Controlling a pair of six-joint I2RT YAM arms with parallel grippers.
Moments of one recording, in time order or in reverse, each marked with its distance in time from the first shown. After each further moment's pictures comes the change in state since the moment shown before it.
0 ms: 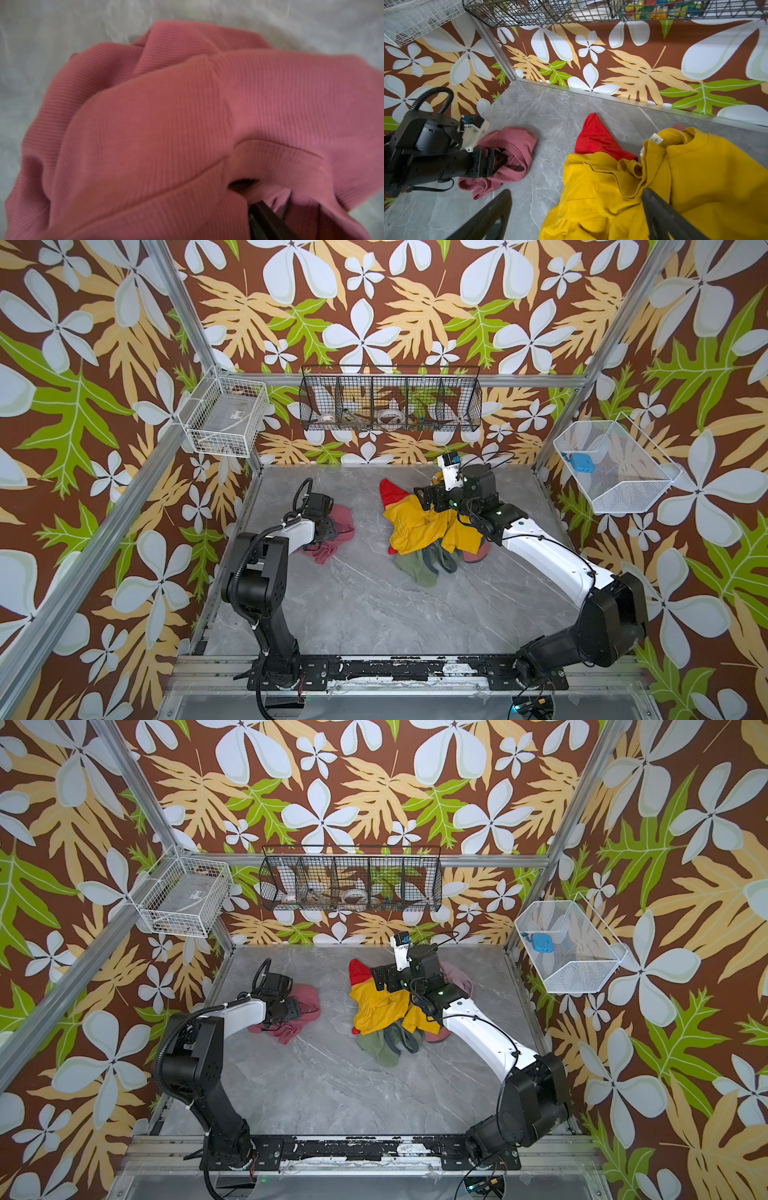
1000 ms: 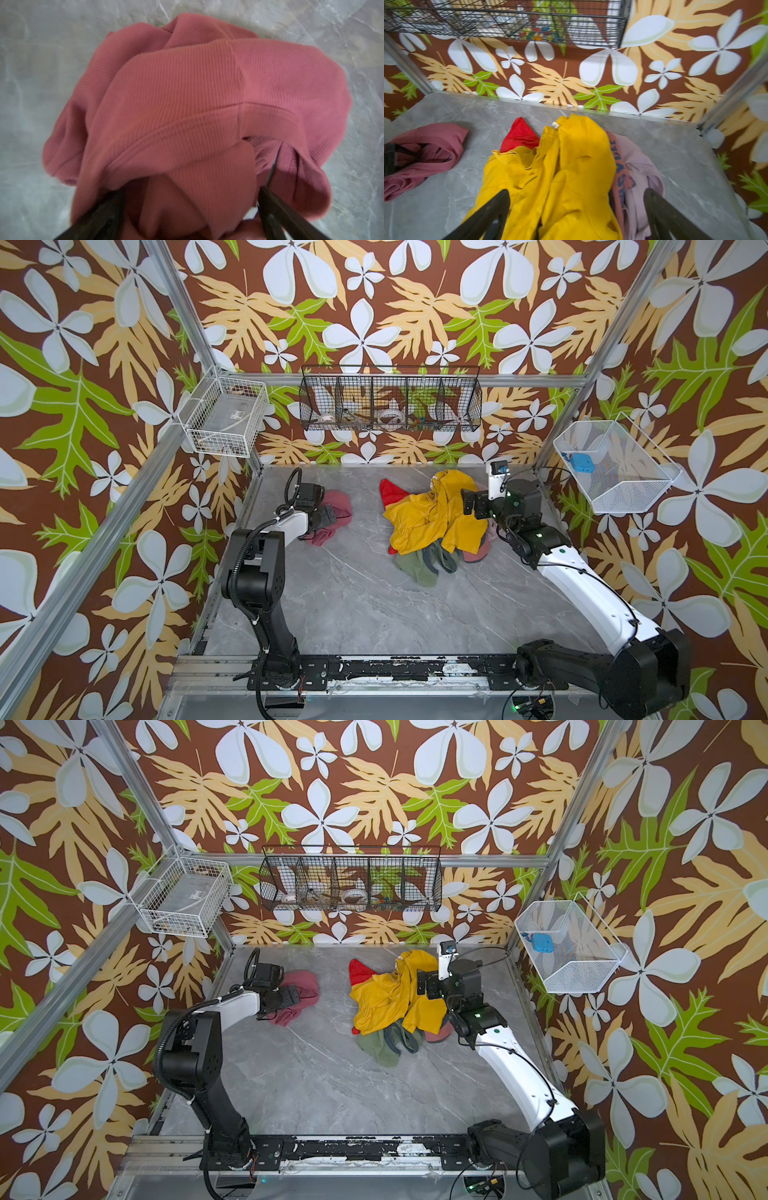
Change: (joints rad) left arm 0.050 0.005 0.074 0.021 0.035 0.007; right arm -0.201 -0.312 -0.254 0.004 0.208 -0.137
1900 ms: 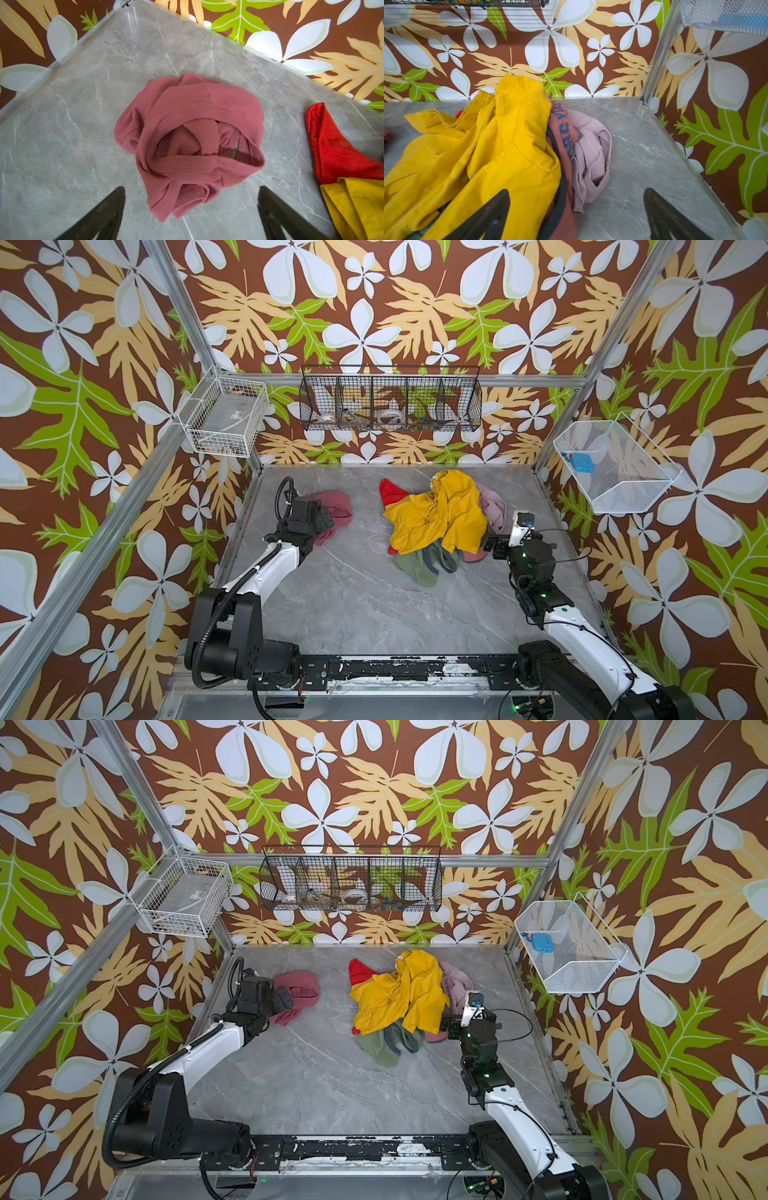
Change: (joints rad) left arm -0.076 -0.449 -0.317 0.161 -0.144 -0.030; right arm -0.101 -0.307 -0.638 0.452 0.139 0.003
